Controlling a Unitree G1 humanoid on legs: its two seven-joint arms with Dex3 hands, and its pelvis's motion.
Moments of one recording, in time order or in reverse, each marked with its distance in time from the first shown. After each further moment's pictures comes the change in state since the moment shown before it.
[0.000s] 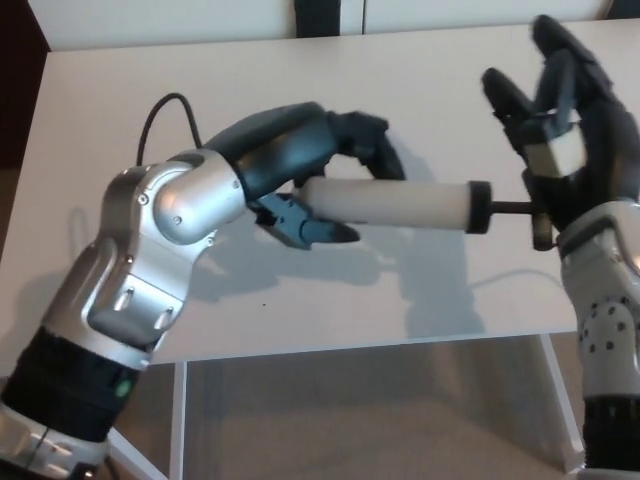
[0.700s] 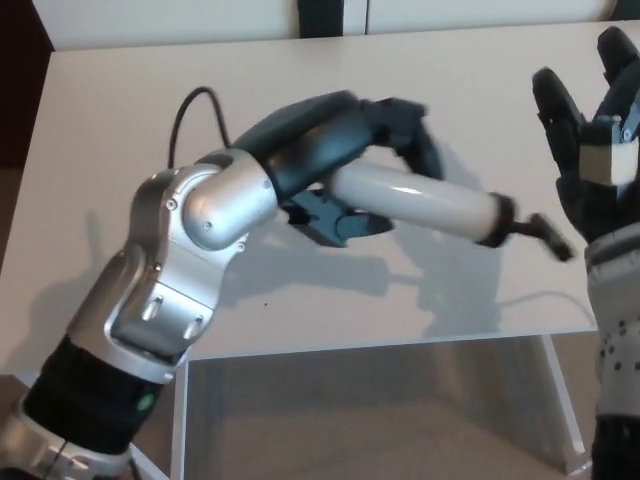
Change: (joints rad) left_arm 0.006 -0.005 -0.021 -0.032 -0.001 0.093 0.029; right_arm 0.088 0.015 -0.079 -0.101 0.107 0.009 -0.052
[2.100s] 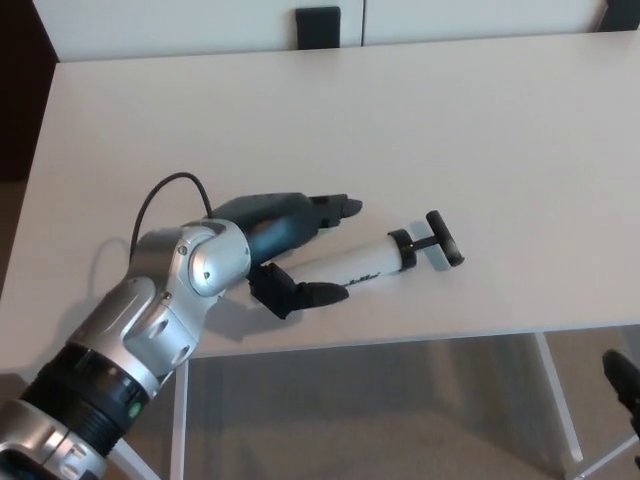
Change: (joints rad) left_arm -0.004 0.075 -0.179 0.346 0.096 -0.094 0.068; right_arm 0.890 -0.141 0.169 -0.243 -0.156 -0.407 0.286
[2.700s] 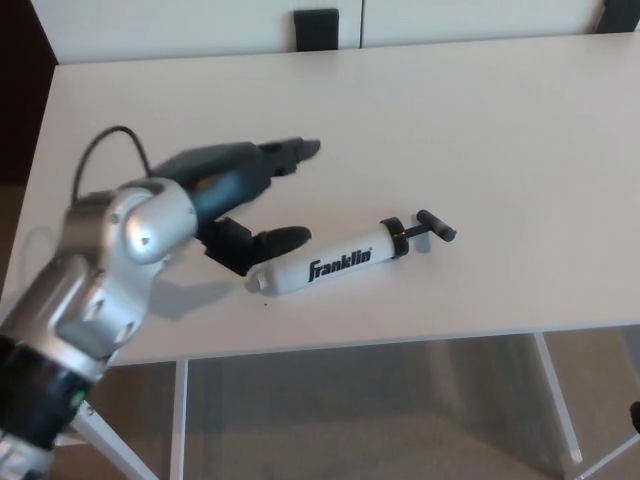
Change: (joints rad) left_arm 0.060 0.124 0.159 -0.251 -0.036 0.022 -0.049; right_arm 0.051 -0.055 -0.055 0.153 -0.011 -0.134 0.067
